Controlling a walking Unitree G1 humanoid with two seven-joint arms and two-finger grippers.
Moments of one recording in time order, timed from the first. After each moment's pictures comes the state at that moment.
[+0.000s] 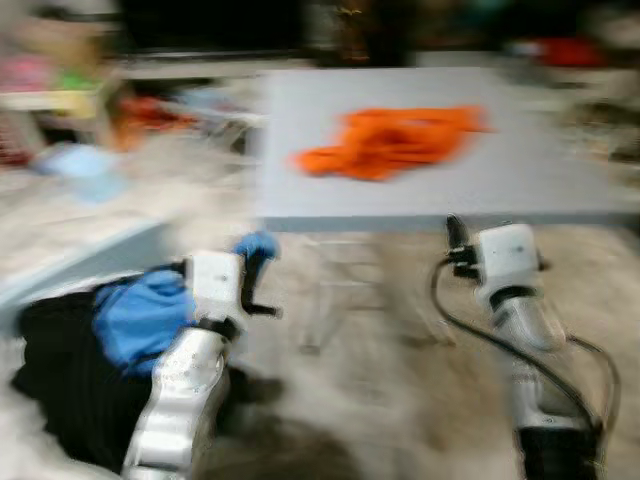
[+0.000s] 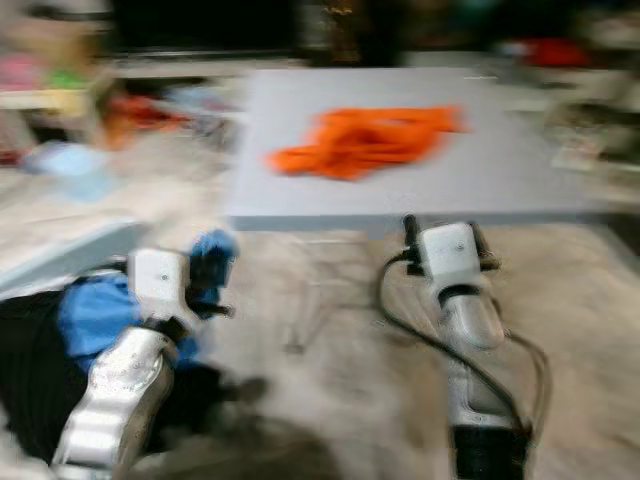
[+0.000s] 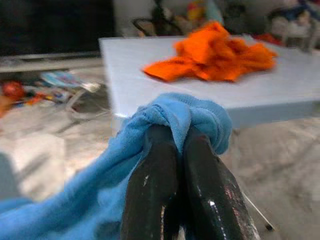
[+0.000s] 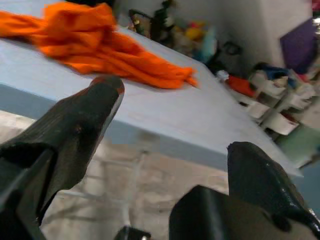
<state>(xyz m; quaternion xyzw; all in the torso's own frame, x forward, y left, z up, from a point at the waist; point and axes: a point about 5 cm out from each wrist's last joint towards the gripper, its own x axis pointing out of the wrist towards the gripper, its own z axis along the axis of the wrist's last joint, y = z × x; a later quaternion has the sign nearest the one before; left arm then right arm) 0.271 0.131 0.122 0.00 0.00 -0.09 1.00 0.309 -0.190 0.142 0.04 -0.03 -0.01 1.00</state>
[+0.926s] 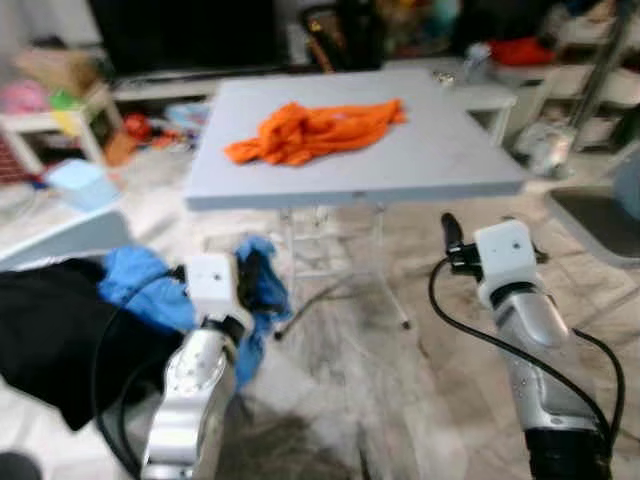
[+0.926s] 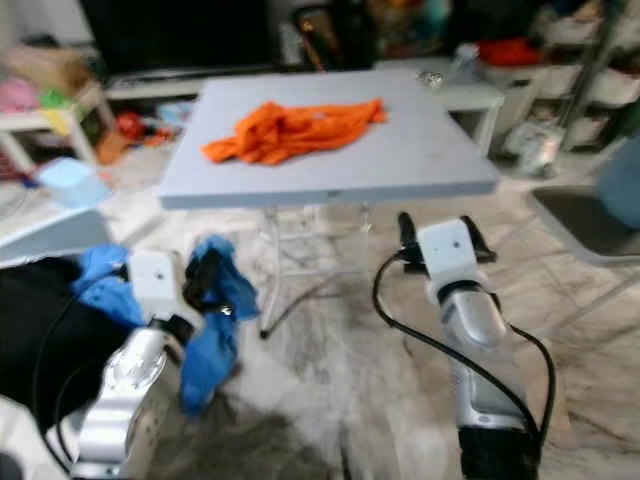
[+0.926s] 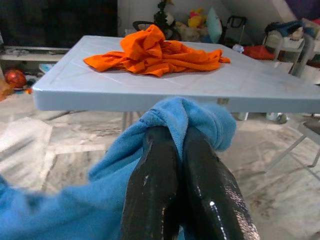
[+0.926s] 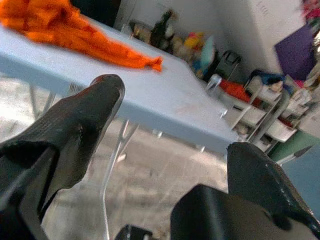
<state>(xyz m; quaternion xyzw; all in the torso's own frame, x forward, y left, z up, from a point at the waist) 0.276 0.122 0.123 -0.07 0.00 -0.08 0.99 0.307 -0.197 0.147 0.02 -0.03 0.00 1.00</state>
